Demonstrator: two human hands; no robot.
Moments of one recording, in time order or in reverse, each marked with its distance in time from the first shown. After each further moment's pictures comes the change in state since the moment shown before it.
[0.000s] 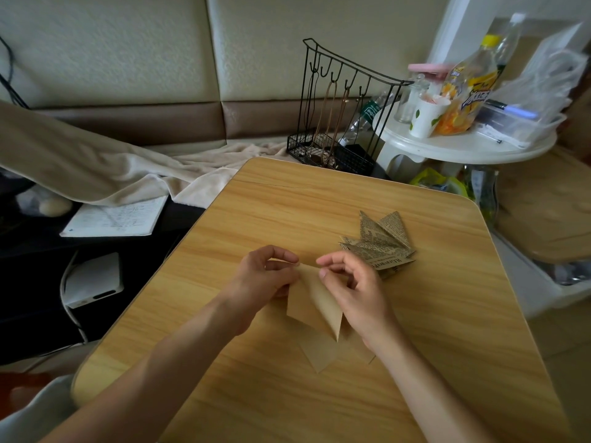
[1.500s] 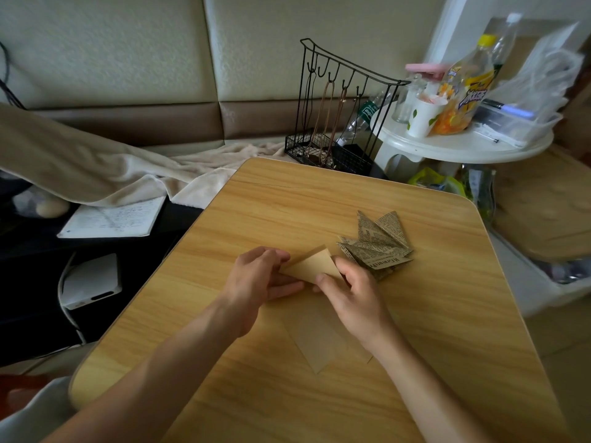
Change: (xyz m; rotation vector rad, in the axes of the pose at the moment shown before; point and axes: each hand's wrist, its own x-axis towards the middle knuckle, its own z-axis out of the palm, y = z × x) left_hand 0.005 0.002 0.007 -0.272 0.112 -0.067; right_hand 0.000 0.003 0.000 -0.067 -0.086 -0.013
